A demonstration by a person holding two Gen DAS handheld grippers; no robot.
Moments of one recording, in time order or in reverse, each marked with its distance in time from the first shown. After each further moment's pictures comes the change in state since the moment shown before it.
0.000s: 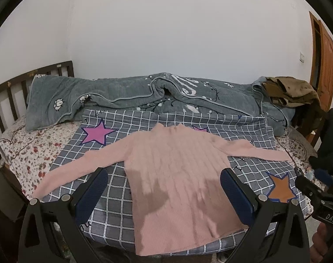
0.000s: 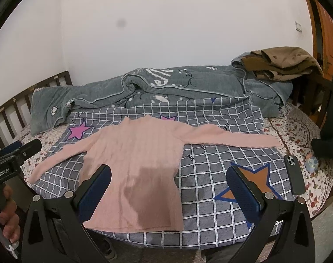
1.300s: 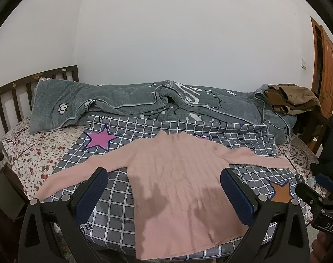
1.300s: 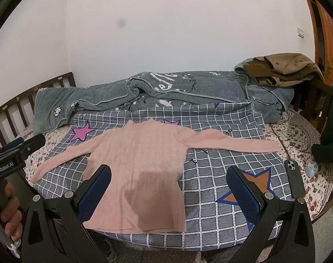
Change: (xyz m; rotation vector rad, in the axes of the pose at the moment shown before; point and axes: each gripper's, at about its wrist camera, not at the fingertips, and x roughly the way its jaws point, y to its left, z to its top) left arm -0.010 -0.002 0.002 -0.018 -0.053 0.026; right arm -0.009 0.008 0.005 -0.012 -0.033 0.016
